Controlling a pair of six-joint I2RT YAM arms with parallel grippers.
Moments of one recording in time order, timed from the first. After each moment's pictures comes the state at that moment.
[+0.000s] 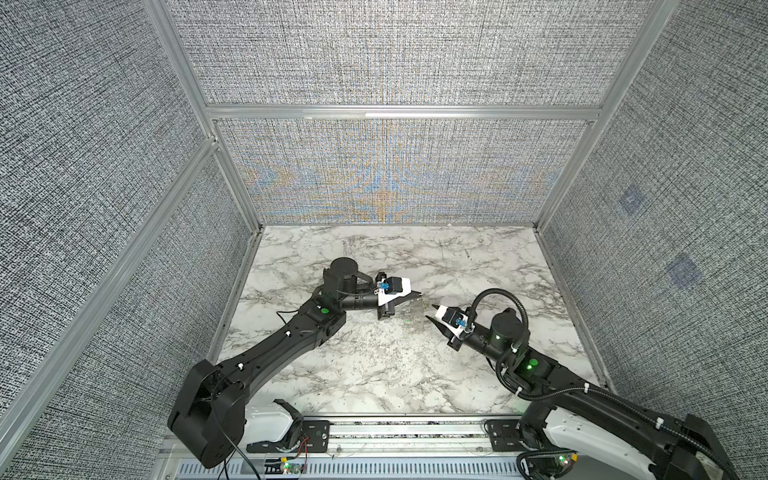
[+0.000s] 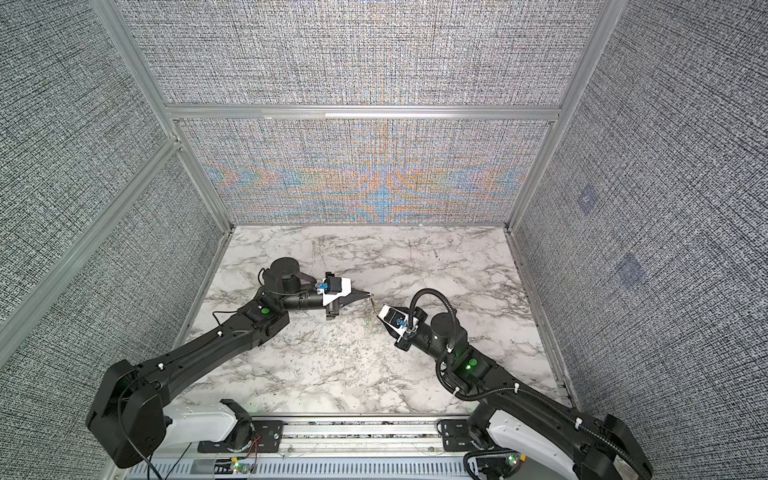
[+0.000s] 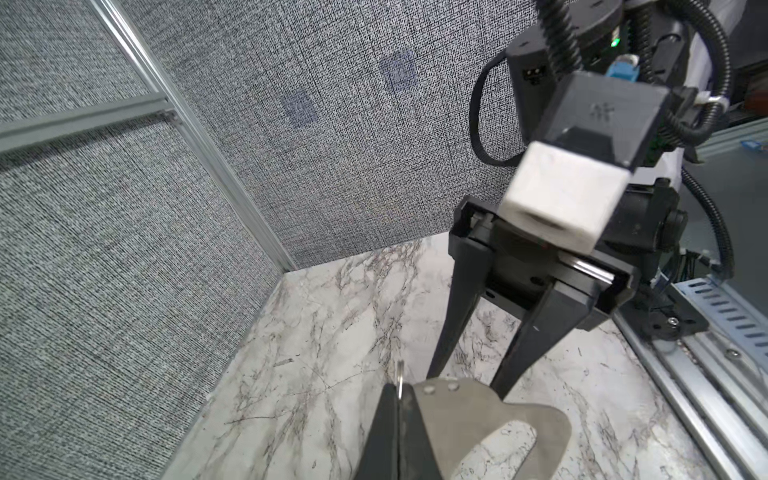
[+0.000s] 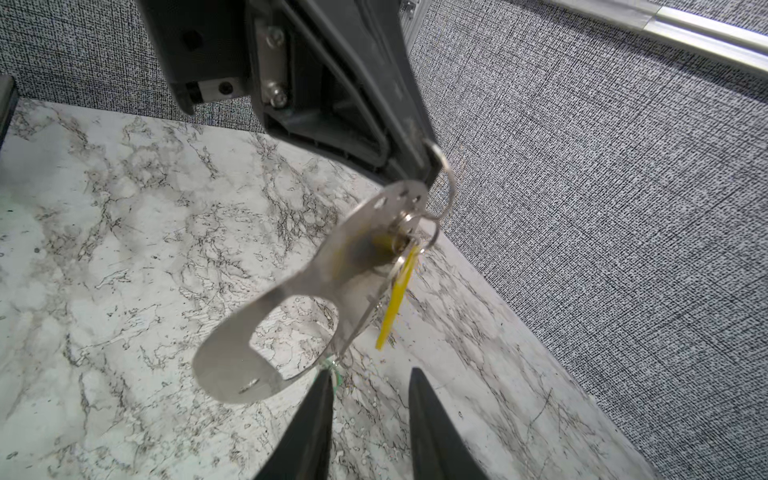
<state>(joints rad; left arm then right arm) -0.64 1.31 0.88 0.24 0.86 0.46 0.75 0.87 0.45 0.29 -0.11 -0.44</state>
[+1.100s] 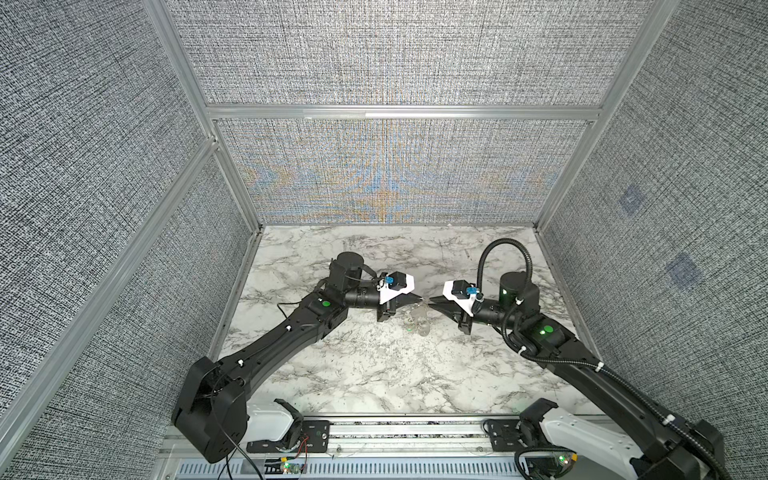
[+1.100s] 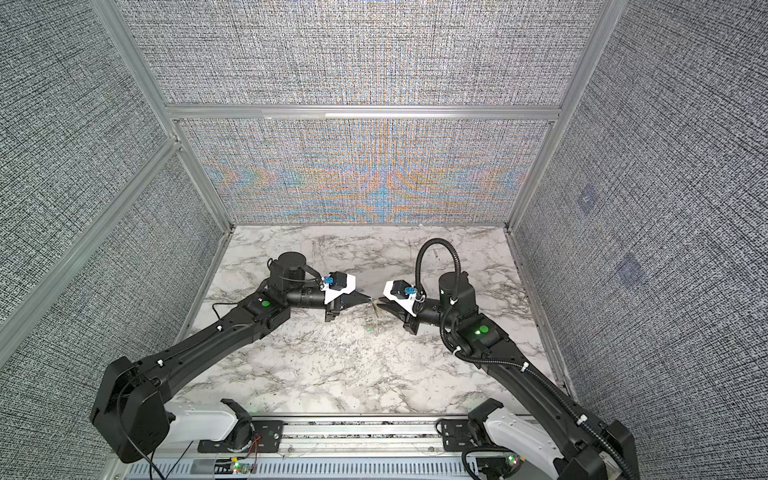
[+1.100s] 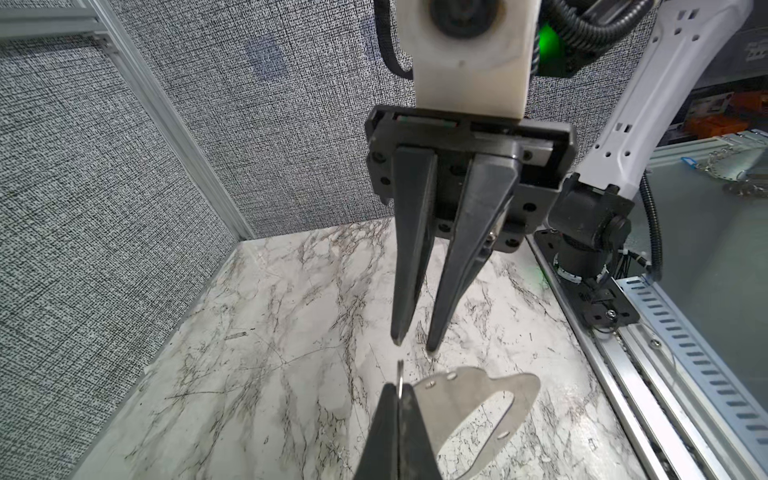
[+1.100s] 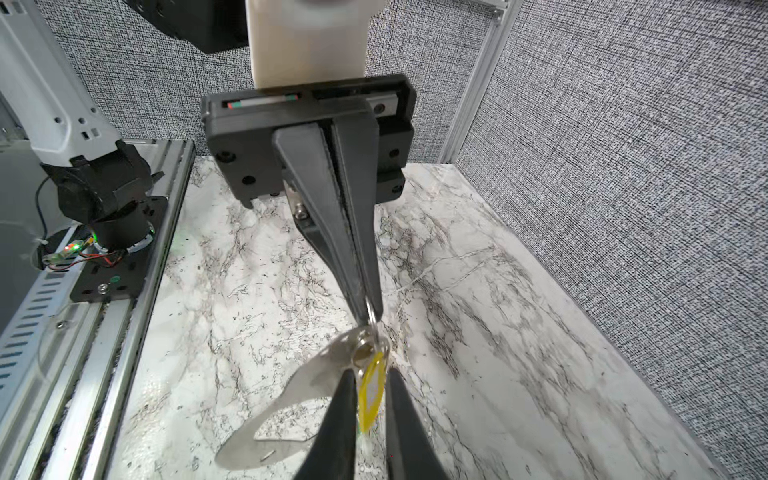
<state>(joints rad) -0.64 1.33 0.96 0.02 0.90 0.49 0.53 0.99 0.78 -0.08 -0.65 -0.42</state>
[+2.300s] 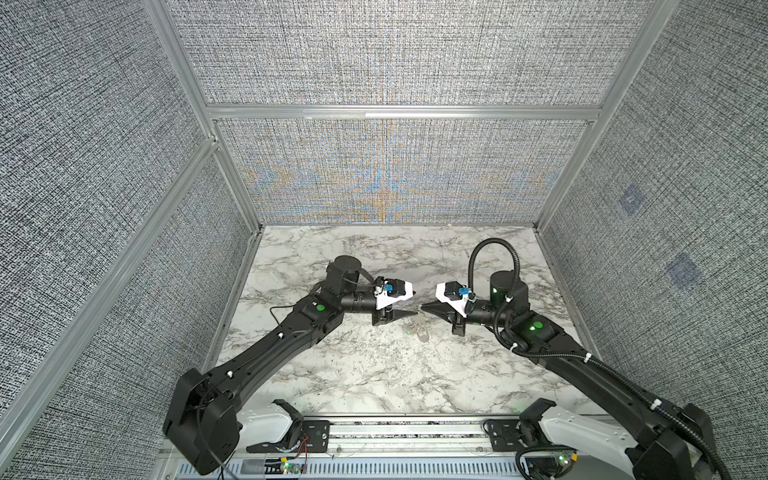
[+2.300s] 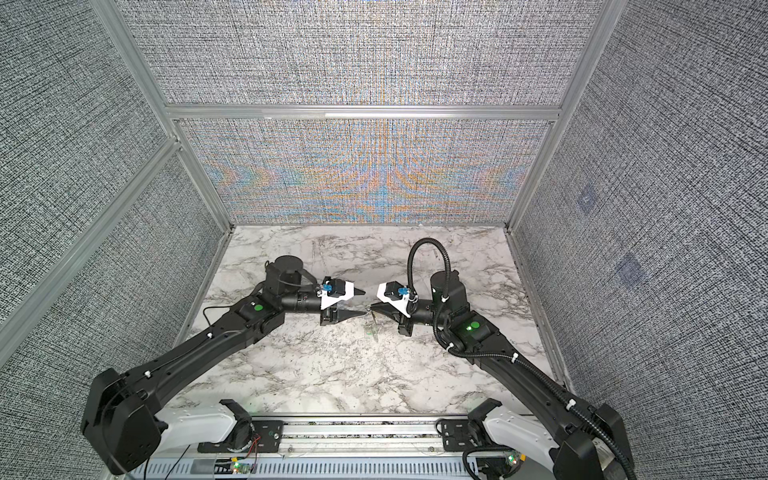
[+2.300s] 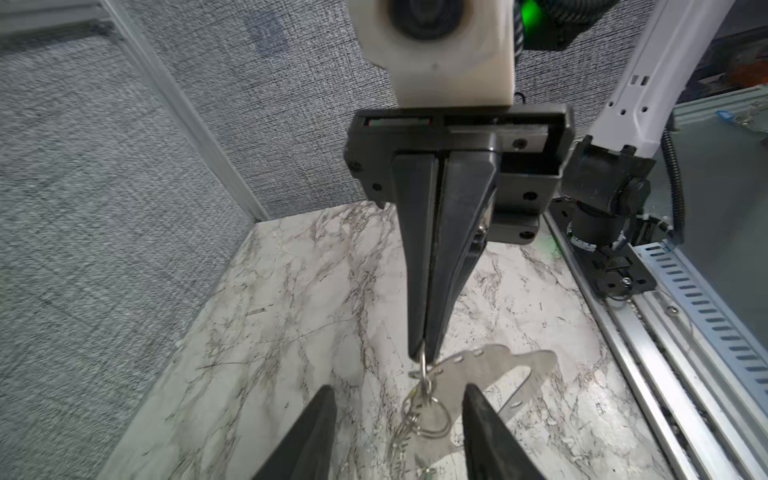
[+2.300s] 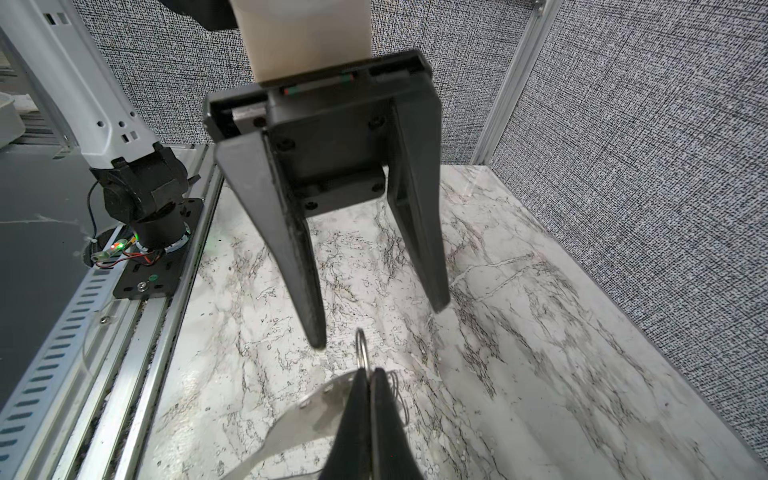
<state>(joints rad) -0.65 1.23 0.91 -0.04 0.78 0.56 0.56 1.05 0.76 -0.04 -0.71 -0.39</state>
